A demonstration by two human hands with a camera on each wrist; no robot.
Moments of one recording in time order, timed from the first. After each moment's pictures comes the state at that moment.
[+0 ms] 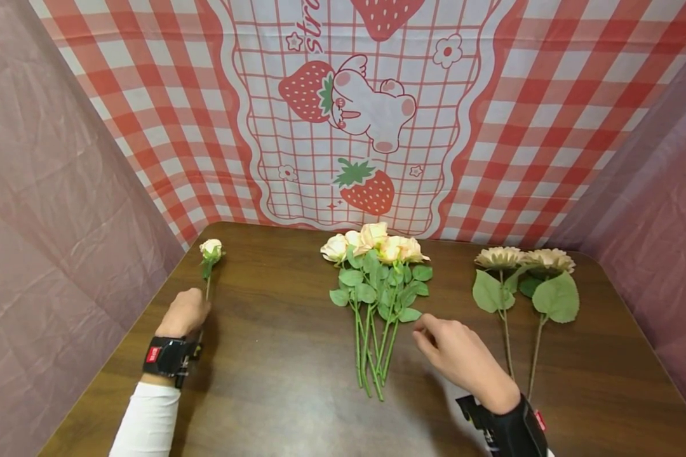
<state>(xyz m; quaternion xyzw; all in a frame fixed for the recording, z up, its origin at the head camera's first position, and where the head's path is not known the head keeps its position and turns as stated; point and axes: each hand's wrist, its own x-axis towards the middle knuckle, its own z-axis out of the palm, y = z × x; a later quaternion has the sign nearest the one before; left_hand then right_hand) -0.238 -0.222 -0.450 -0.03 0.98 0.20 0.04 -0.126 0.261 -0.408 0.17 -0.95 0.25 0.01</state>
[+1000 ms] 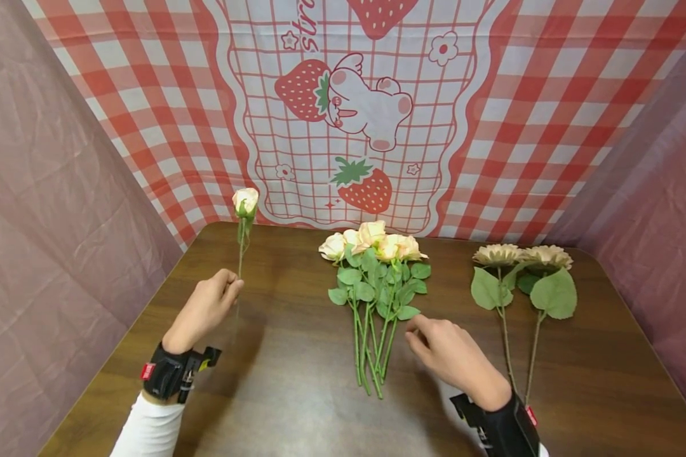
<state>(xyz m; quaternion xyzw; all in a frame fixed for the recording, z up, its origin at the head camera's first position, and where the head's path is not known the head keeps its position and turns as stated) -0.211 -0.159 -0.403 0.14 0.94 0.30 -0.08 -0.127 0.254 -0.408 0.18 -0.95 0.24 -0.01</state>
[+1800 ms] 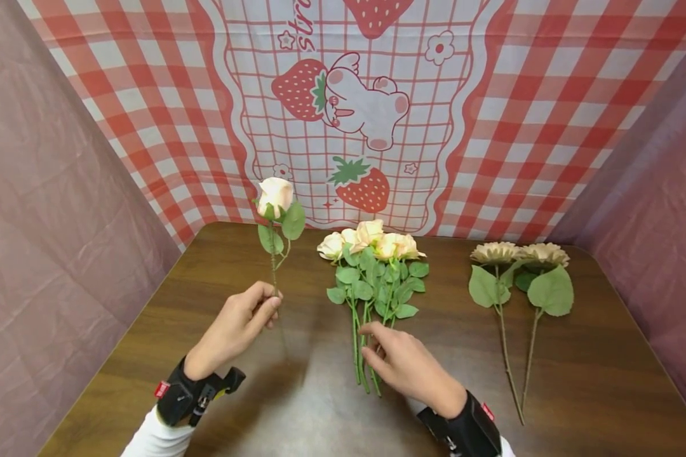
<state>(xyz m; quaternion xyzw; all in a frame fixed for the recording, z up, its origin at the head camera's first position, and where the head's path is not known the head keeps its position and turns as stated) -0.169 -0.101 -0.390 0.30 0.83 0.45 -0.07 -0.121 0.205 -0.430 0.26 -0.90 0.36 -0.02</state>
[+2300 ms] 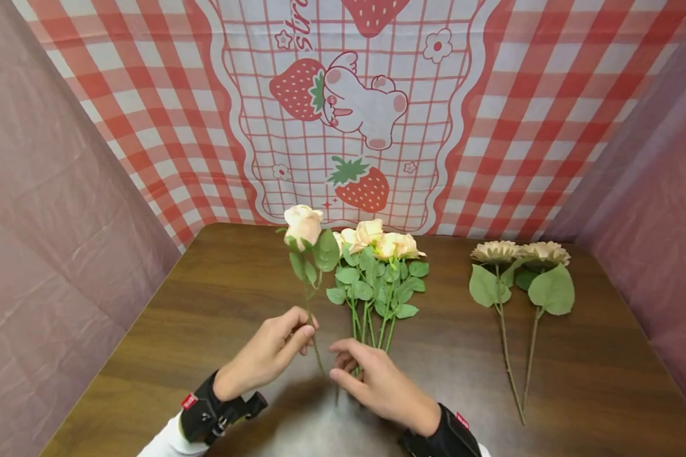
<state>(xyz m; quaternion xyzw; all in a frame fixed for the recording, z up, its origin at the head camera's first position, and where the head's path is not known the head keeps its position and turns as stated) -0.149 -0.061 -0.409 0.39 0.80 0.45 -0.03 -0.106 0.170 -0.448 0.33 -0.81 0.48 0.00</state>
